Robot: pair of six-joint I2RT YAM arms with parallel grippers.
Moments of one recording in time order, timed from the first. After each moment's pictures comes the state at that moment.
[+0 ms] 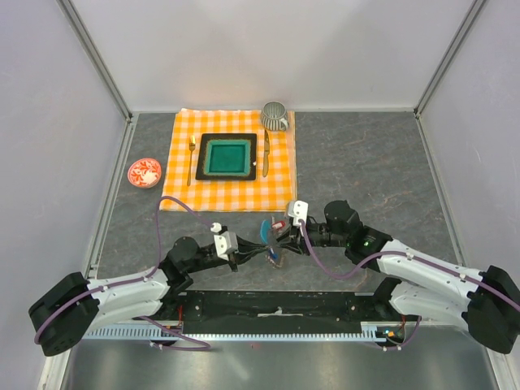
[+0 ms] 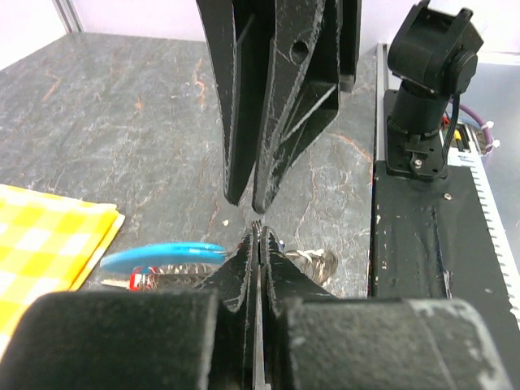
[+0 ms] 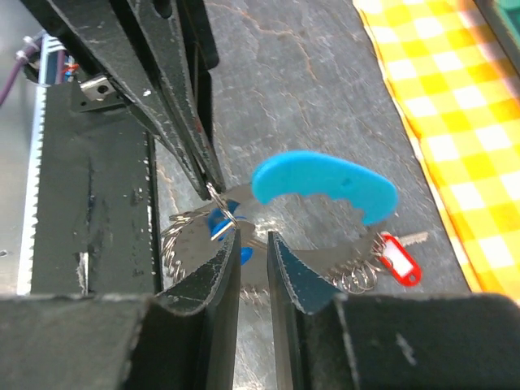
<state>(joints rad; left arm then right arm) -0.90 0.91 0.06 0.92 0.42 0.01 0.84 1.01 0.52 0.12 -0.51 -0.13</state>
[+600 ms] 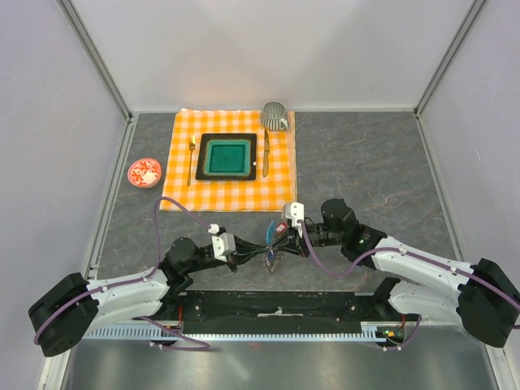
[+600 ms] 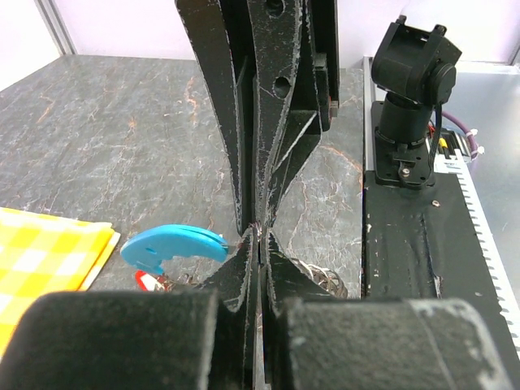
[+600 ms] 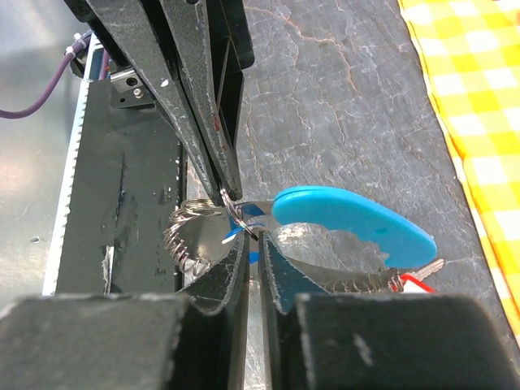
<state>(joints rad) -0.90 0.90 0.06 0.98 0.45 0.00 0.83 1.08 0.52 0.19 -0.66 -0.13</state>
